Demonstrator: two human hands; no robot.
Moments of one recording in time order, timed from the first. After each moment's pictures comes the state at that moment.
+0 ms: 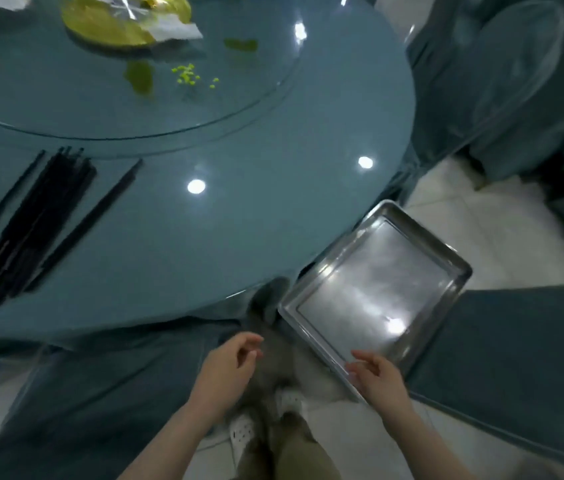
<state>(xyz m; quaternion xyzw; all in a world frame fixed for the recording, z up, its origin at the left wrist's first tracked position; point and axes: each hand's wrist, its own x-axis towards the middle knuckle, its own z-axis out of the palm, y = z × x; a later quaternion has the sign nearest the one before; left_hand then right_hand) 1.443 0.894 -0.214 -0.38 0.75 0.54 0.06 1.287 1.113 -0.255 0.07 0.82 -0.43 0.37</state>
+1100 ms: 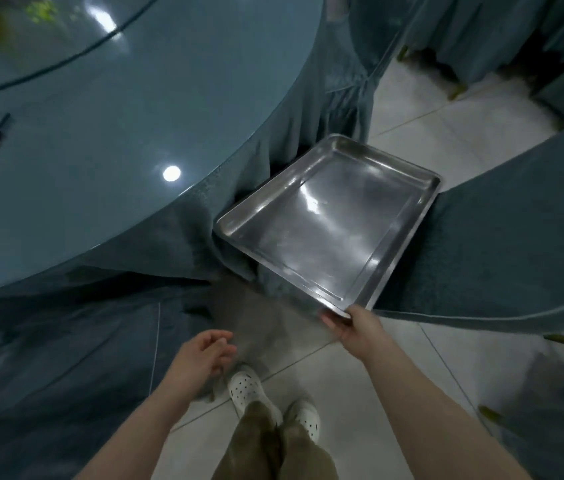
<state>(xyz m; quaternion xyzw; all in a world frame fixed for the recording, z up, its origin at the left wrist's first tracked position) 1.447 1.017 -0.287 -0.50 0.63 0.57 0.16 1.264 1.219 -0.366 0.43 0.47 -0.67 0.38</state>
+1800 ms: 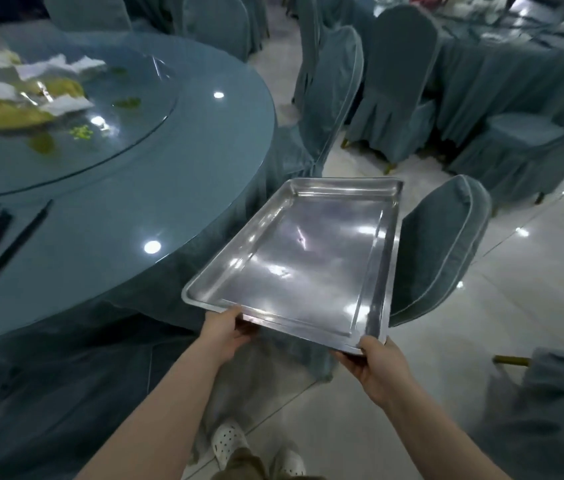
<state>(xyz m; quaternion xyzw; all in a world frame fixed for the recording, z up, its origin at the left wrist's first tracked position) 1.386 1.068 -0.190 -0.48 0.41 0.78 0.01 1.344 1.308 -0.157 0.31 0.54 -0.74 0.26</state>
